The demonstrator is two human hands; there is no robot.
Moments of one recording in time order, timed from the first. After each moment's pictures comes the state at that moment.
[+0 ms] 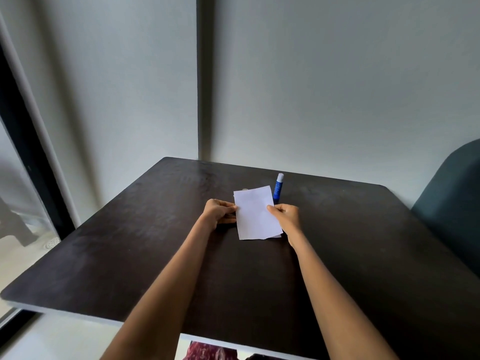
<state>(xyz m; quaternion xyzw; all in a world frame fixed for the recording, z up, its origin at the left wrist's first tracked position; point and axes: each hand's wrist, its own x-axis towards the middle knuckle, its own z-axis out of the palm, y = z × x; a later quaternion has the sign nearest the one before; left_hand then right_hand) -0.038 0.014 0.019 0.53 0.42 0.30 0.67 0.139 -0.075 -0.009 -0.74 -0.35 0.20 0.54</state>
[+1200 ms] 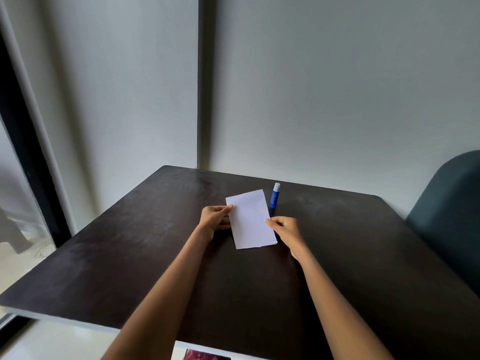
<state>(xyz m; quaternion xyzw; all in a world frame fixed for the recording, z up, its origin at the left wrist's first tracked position) -0.042 0.013 0.012 0.52 0.38 0.38 0.66 0.148 -0.093 -0.010 -0.70 -0.42 0.24 0.53</state>
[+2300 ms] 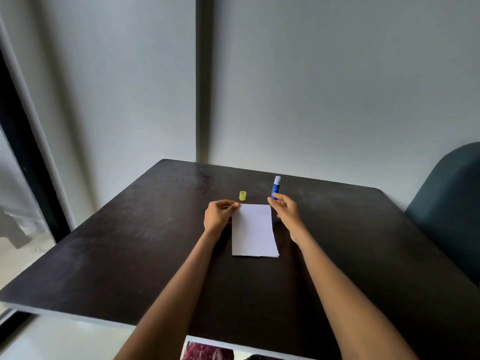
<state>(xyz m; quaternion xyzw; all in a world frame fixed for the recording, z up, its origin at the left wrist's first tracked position) -0.026 0.010 -0.008 0.61 0.43 0.42 0.52 0.143 -0.084 0.017 -0.67 -0.41 0.23 0.58</state>
